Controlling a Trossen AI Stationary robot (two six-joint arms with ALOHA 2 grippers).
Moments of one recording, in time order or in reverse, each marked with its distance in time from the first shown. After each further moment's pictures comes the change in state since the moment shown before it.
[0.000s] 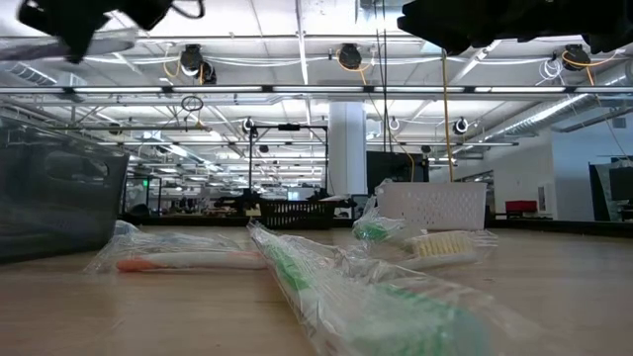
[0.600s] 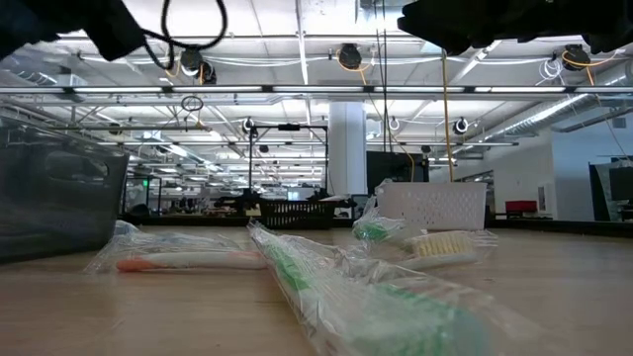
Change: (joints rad) left arm 0.007 0.144 0.000 -0.265 0.257 -0.042; right arm 0.000 0.000 0.000 -0.004 0.000 0.000
